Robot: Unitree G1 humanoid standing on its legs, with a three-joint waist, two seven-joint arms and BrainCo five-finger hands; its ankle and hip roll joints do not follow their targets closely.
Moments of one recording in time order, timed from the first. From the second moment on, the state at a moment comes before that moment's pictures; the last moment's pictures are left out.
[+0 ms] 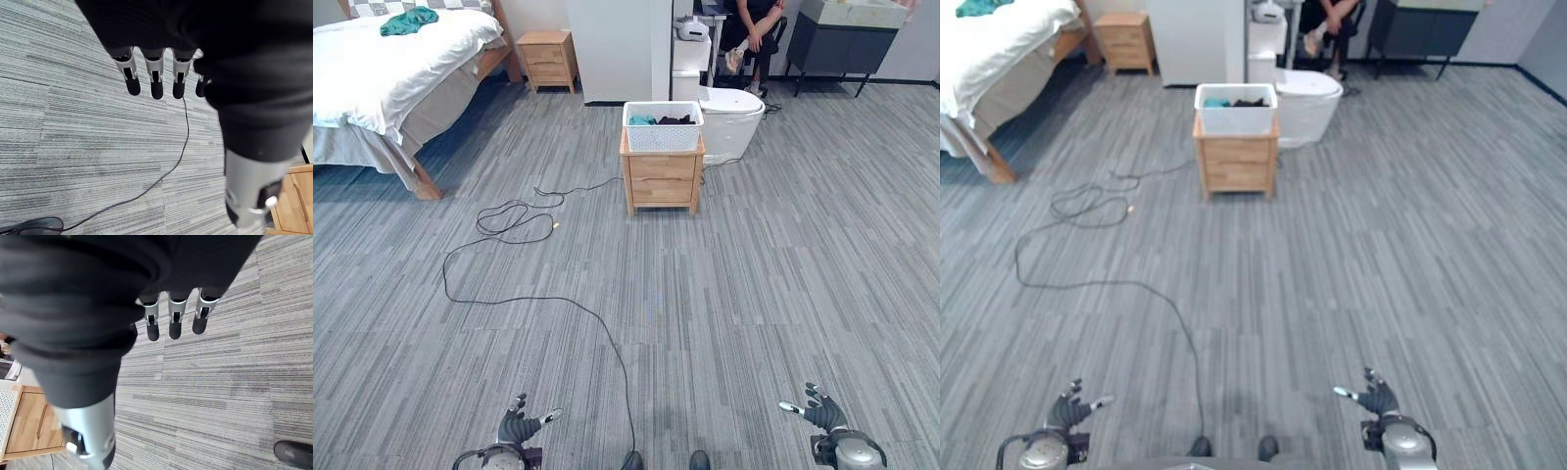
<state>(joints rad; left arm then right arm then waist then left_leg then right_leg) 0.19 0.36 -0.06 0.74 -0.19 -0.08 0.07 0.11 -0.37 0.09 0.76 0.18 -0.06 -0.07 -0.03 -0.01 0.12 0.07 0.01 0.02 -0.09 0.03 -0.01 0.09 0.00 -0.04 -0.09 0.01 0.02</state>
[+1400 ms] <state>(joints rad) 0.10 0.31 -0.08 0.80 -0.19 -0.07 0.08 0.04 -0.34 0.15 0.77 0.18 -0.04 -0.11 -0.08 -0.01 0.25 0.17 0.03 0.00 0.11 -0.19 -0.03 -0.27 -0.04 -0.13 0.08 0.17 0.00</state>
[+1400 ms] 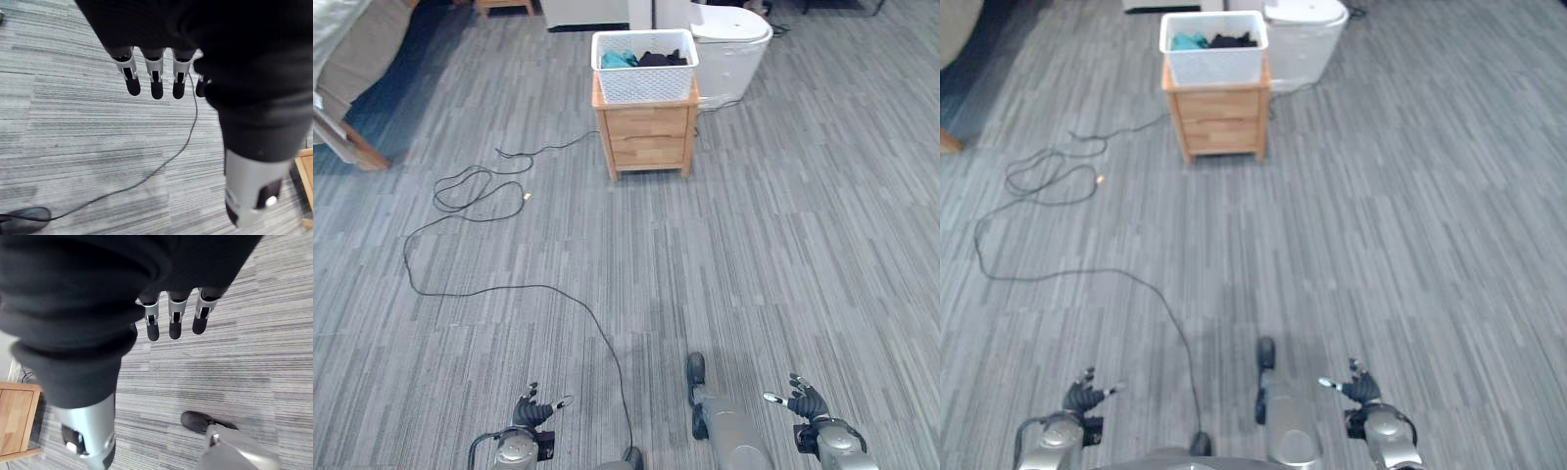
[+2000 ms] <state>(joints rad) 0.16 0.33 -0.03 0.85 -0.19 -0.06 0.09 0.03 -0.34 0.17 0.81 0.18 -0.05 -0.14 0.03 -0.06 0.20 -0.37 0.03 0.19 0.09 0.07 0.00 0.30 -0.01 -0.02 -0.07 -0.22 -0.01</state>
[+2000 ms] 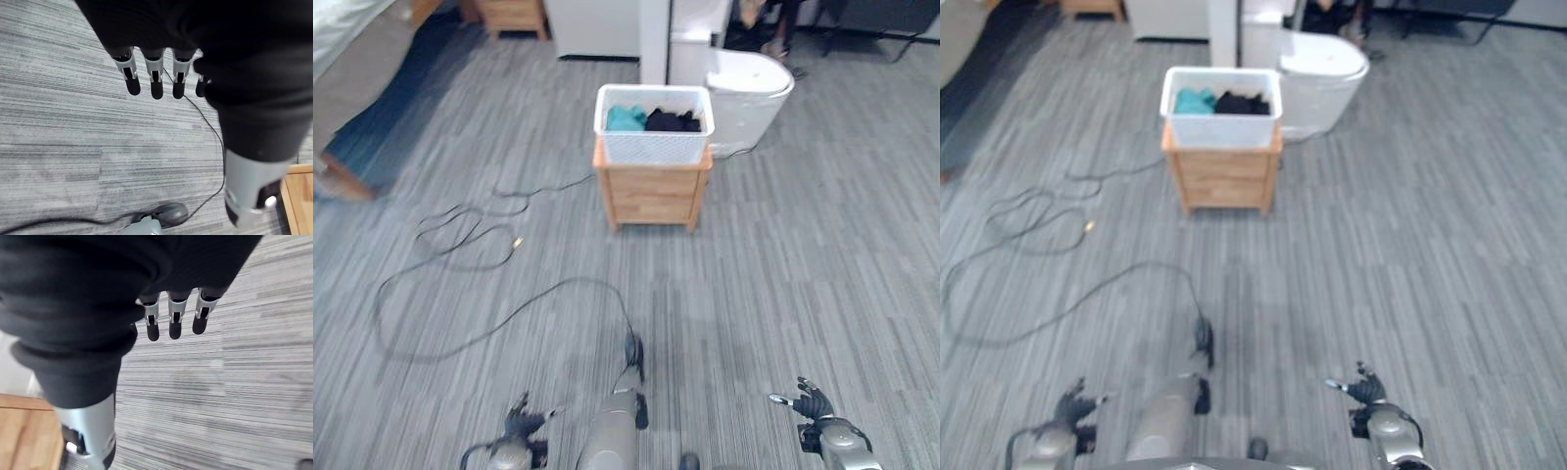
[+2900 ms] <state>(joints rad) 0.04 0.30 -0.11 0.84 -0.17 -0.07 0.08 0.01 -0.33 0.18 0.72 0.16 -0.05 -0.11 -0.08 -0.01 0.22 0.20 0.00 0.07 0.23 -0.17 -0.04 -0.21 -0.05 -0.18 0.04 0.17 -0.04</state>
